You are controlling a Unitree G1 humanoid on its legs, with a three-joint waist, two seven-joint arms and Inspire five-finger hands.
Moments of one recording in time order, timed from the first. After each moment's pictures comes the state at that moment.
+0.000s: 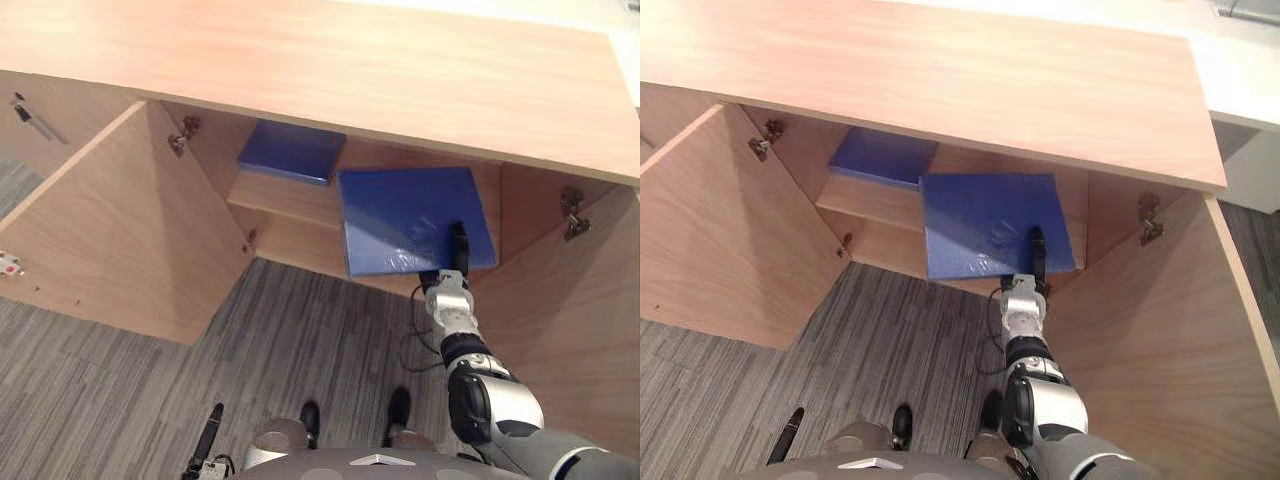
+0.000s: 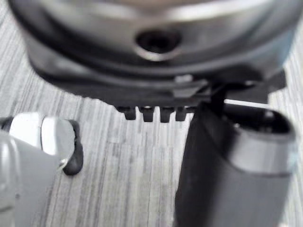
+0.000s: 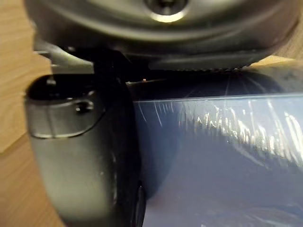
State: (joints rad) left arm 0.15 -0.04 0.55 1.04 -0.81 -0.08 0.10; right arm -0.57 -0.02 -0.35 0.89 1.32 -0.24 -0.19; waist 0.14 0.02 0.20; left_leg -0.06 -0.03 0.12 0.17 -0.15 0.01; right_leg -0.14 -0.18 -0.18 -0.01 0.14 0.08
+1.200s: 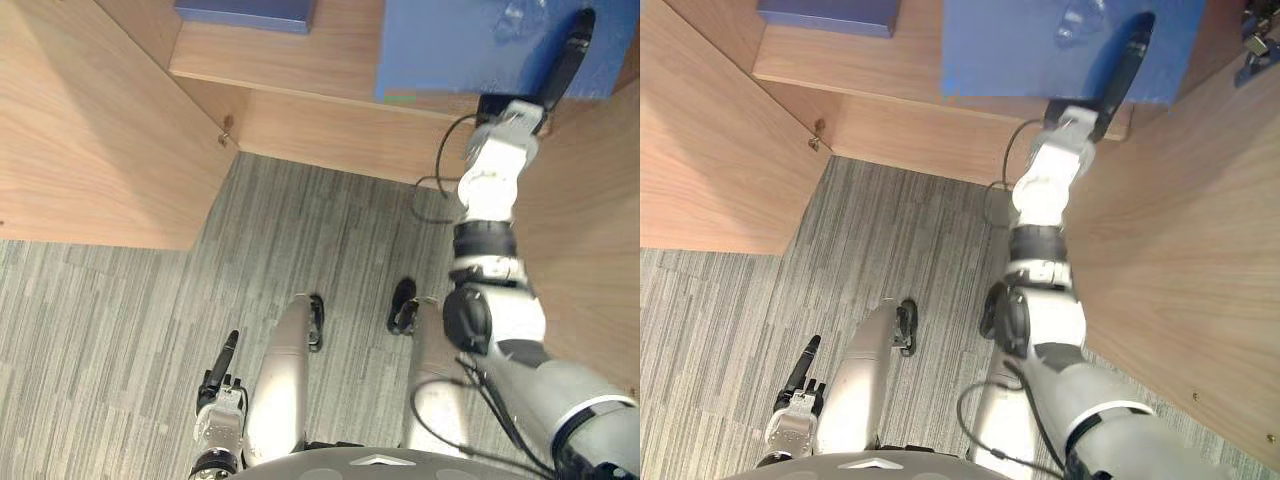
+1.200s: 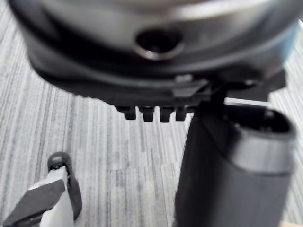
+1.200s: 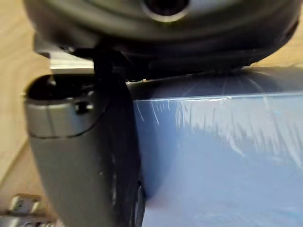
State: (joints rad) left arm -0.03 -0.09 0.53 0.90 -0.77 -0.09 0.12; right arm -1.14 -0.14 -0.42 0.63 1.31 -0.39 -0.37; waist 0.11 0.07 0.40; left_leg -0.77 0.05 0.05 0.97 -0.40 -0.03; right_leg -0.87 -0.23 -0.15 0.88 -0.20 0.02
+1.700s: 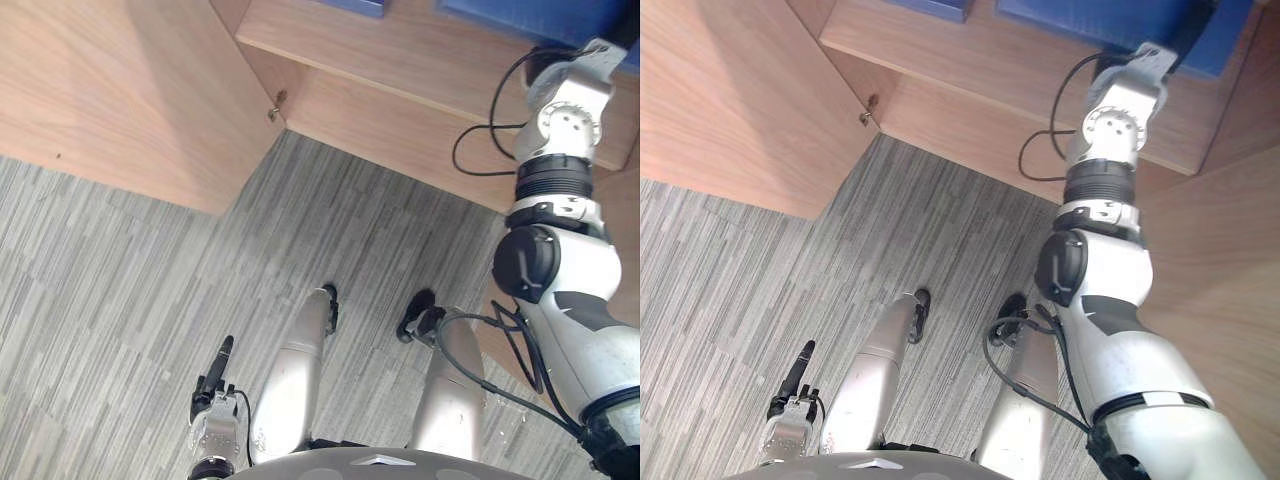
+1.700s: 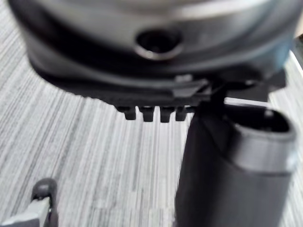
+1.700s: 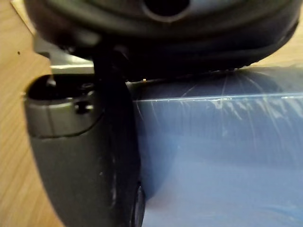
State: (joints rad) left arm 0.01 -0.09 0.58 0.88 -0.74 -0.09 0.13; right arm -1.36 -0.38 -0.46 0.85 1.43 -0.35 -0.49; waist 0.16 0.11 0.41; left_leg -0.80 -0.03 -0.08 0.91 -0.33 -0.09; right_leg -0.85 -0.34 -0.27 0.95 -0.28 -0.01
